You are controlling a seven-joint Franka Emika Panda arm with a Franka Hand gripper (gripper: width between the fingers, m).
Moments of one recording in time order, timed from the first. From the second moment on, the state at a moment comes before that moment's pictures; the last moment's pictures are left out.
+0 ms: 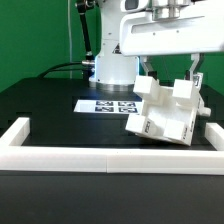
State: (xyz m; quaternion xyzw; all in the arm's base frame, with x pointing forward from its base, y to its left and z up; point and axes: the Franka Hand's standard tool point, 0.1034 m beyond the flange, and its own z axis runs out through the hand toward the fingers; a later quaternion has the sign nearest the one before) arm 0.548 0.054 0.113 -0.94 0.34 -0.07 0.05
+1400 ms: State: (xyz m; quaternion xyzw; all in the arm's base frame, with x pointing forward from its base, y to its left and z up) arm 0.581 0.072 0.131 -0.94 0.31 -0.09 0.06
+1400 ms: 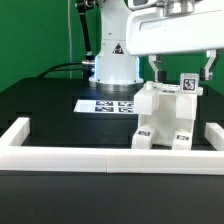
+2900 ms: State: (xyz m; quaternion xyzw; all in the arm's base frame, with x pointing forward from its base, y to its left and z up) arm 0.570 0.088 0.127 -0.99 0.13 -0.04 0.06
